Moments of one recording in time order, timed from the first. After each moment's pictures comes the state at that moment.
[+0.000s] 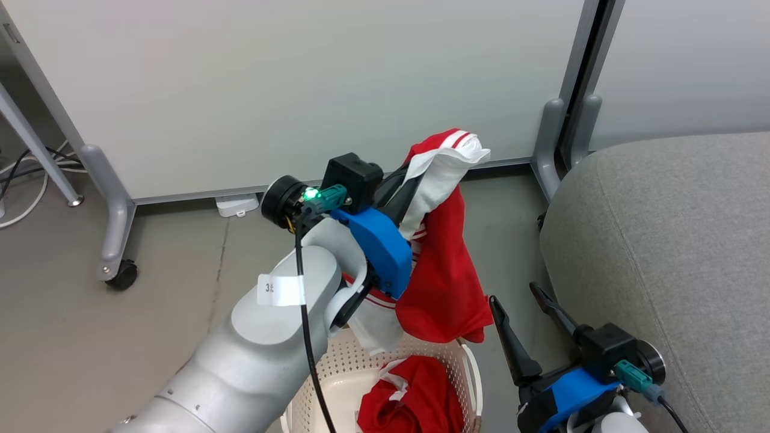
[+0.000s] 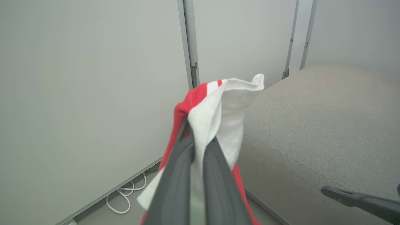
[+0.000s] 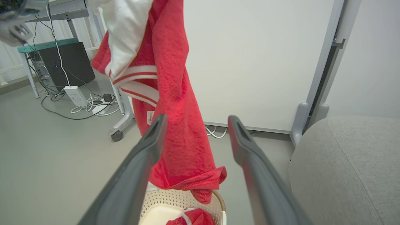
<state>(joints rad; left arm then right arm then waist) -0.82 0.07 -0.88 0.73 -0.66 -0.11 -0.15 -0.15 -0.05 0.21 0.34 0.12 0.13 -0.24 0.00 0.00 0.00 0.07</state>
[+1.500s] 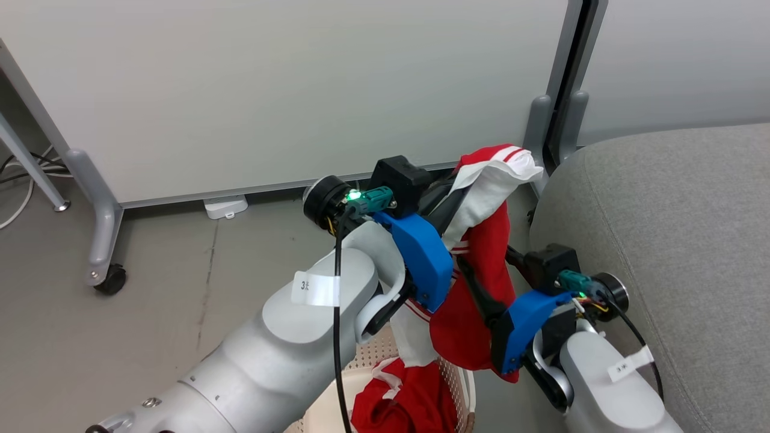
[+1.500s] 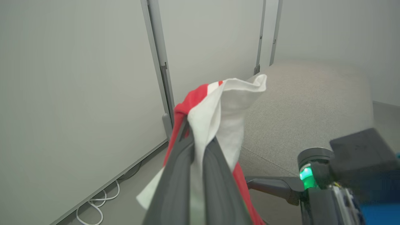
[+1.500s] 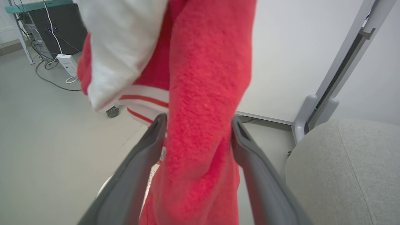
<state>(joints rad) -0.89 0.05 -1.07 0.69 -0.83 -0.08 -0.14 -0.46 -0.05 0.32 0.64 0.16 0.13 -0.10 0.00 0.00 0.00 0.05</state>
